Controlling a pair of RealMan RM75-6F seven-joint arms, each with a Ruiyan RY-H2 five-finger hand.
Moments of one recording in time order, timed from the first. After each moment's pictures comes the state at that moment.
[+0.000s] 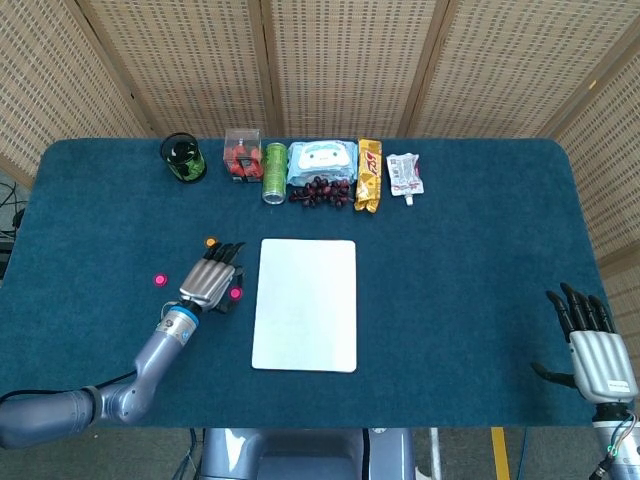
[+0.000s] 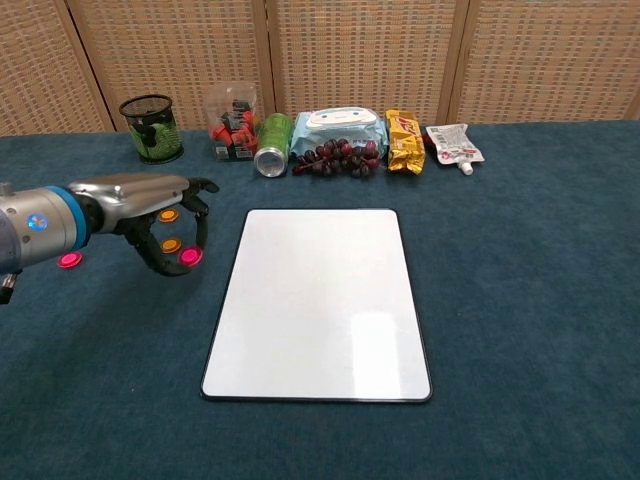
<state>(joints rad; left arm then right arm) -0.79 -1.56 -0.18 -1.48 0.85 0.87 0.55 0.09 -1.10 0.05 -1.62 -1.47 1.42 -0.05</state>
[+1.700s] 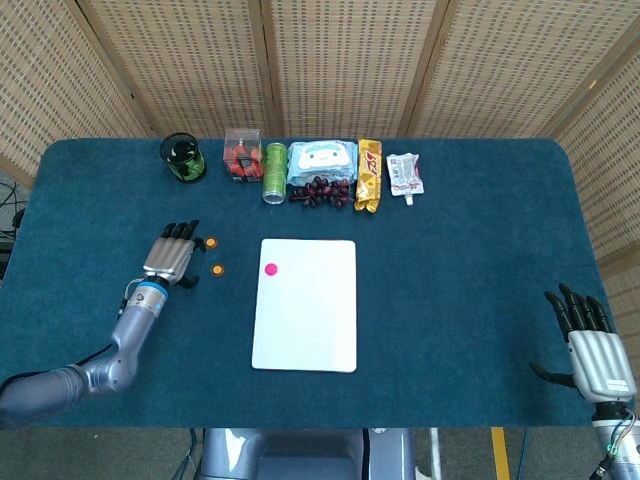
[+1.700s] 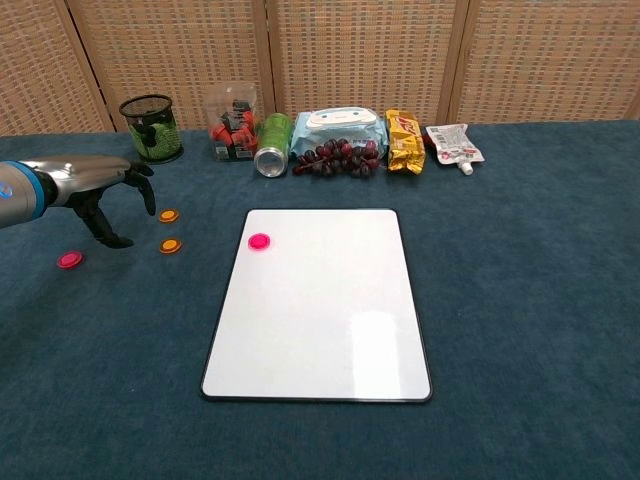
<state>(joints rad) -0.84 -1.53 -0.12 -1.28 0.70 0.82 0.48 0.10 -1.10 0.05 -1.63 -1.45 1.40 -0.05</state>
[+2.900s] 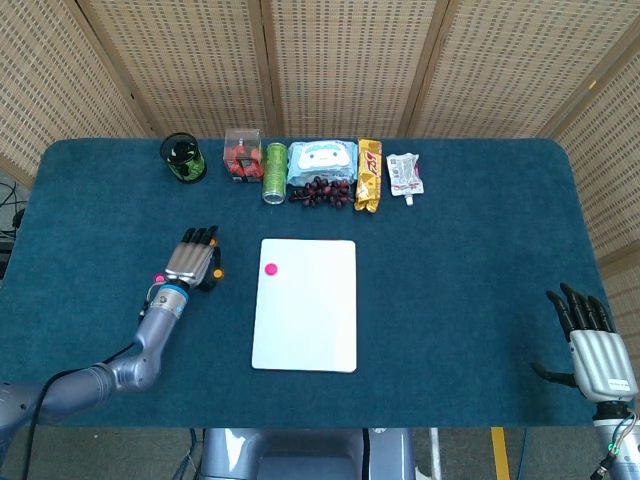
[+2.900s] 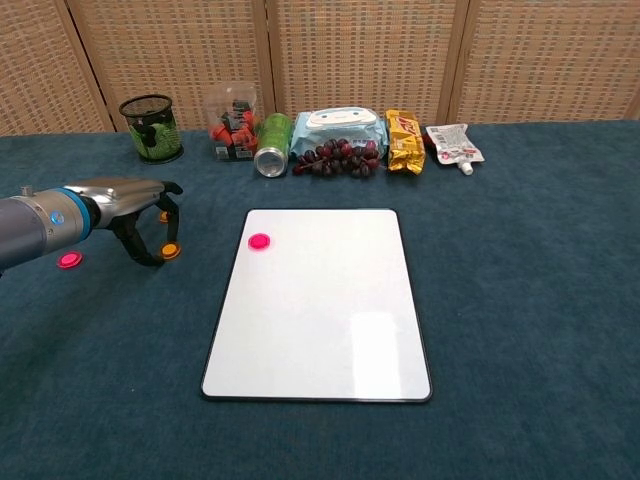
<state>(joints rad) -0.86 -1.68 -0.14 -1.12 0.73 0.79 0.49 0.10 -1.09 0.05 -1.63 -1.45 1.40 -0.03</state>
